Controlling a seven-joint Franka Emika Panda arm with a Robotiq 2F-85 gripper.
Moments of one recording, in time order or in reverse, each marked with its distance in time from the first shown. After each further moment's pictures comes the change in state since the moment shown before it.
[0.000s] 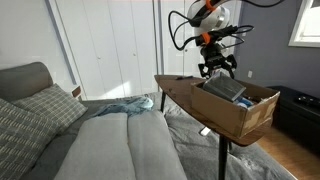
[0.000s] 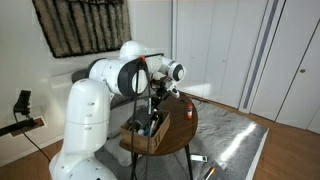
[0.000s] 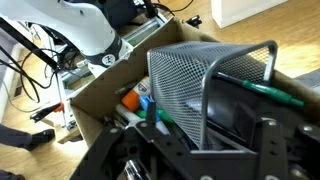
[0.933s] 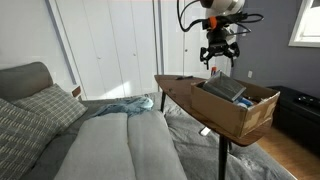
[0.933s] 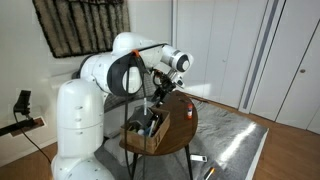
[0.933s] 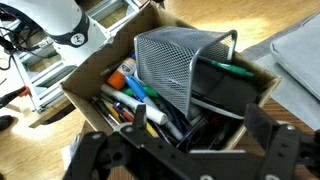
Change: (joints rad) arm -0.061 -0.109 -0.009 0.002 0.054 0.115 0.000
